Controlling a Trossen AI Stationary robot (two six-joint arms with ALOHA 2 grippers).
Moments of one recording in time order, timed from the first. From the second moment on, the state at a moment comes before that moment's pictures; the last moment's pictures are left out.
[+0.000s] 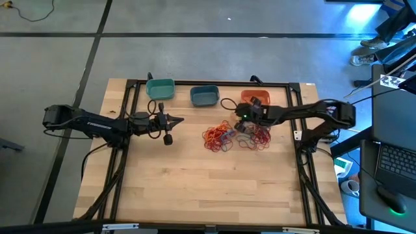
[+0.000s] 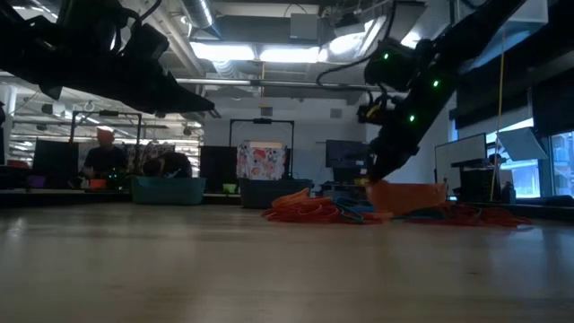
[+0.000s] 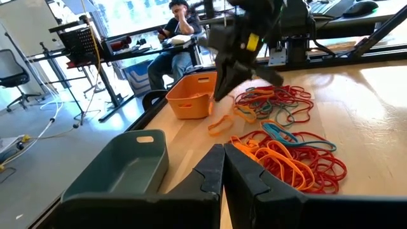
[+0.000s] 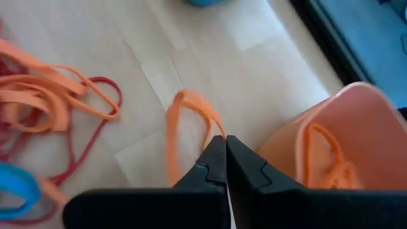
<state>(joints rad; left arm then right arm) 0.13 1.04 0.18 0.71 -0.24 0.18 -0.26 1.51 0.76 -0.18 0.43 0.05</state>
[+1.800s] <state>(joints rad) 0.13 1.04 0.18 0.71 -0.24 0.18 -0.33 1.61 0.76 -0.12 0.24 0.07</state>
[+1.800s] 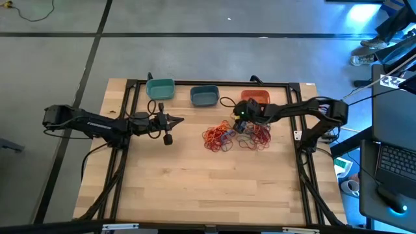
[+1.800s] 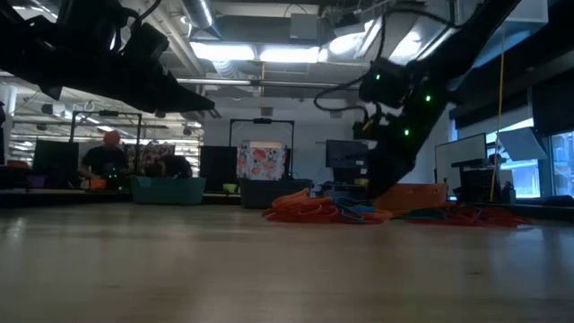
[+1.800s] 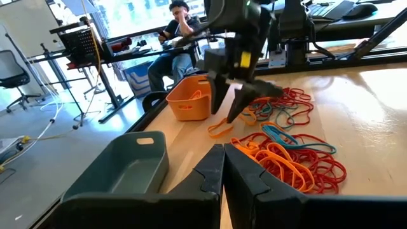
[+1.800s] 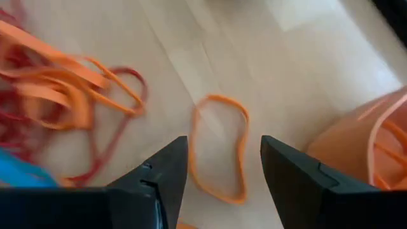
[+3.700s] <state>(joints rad) 0.13 1.04 0.18 0.71 -0.24 0.18 -0.38 1.26 0.76 -0.39 0.69 0.15</state>
